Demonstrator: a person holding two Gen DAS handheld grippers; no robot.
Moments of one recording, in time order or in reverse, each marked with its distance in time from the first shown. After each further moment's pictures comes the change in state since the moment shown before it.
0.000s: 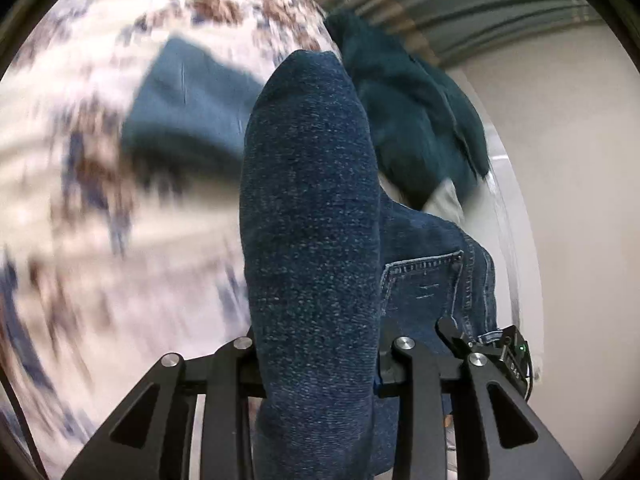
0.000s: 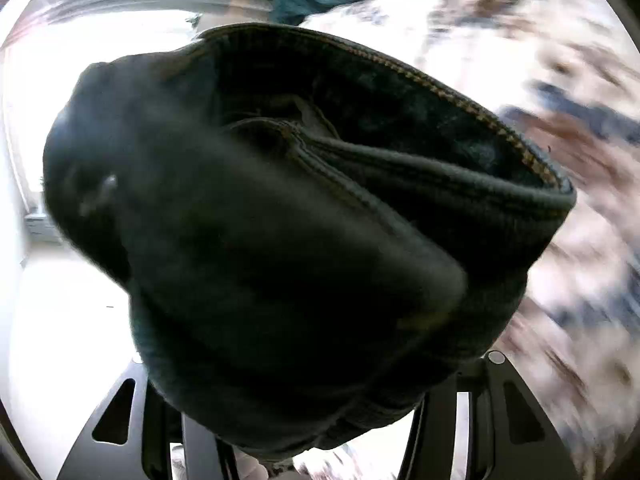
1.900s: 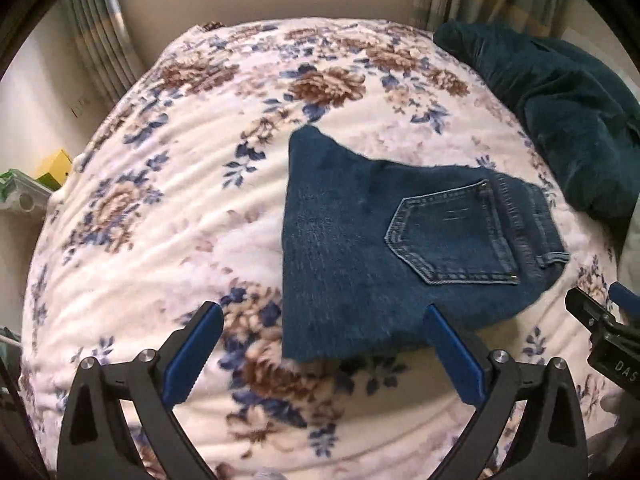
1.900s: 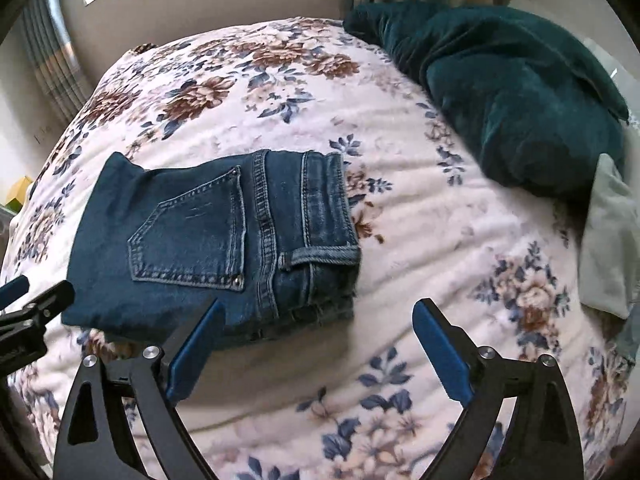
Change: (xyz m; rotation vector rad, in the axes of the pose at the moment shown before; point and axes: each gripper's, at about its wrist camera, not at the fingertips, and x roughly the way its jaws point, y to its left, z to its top) left arm 0.065 0.051 0.123 0.238 -0.152 0.747; right arm 0.164 0.148 0.119 -0.805 -0.037 -0.890
